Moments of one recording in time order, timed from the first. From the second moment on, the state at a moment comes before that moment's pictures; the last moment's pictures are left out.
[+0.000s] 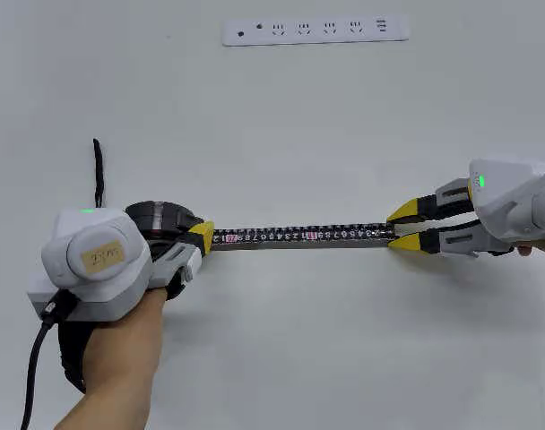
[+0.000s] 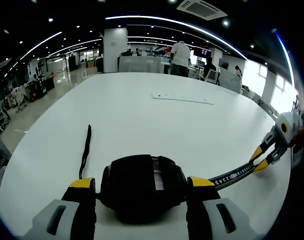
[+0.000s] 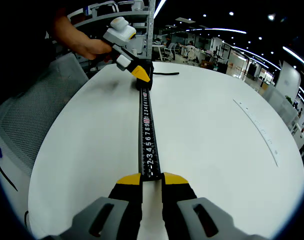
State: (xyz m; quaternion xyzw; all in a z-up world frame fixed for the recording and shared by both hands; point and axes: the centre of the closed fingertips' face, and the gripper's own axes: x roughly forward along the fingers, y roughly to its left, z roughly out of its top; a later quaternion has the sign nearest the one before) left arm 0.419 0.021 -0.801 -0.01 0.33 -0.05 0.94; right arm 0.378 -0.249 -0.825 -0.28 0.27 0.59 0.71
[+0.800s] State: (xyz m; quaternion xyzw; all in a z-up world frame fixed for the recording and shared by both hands) left arm 0.419 0.018 -0.804 0.01 0.35 -0.06 0.93; right arm 0.378 -0.249 -0.826 -0.29 0.27 0.59 0.70
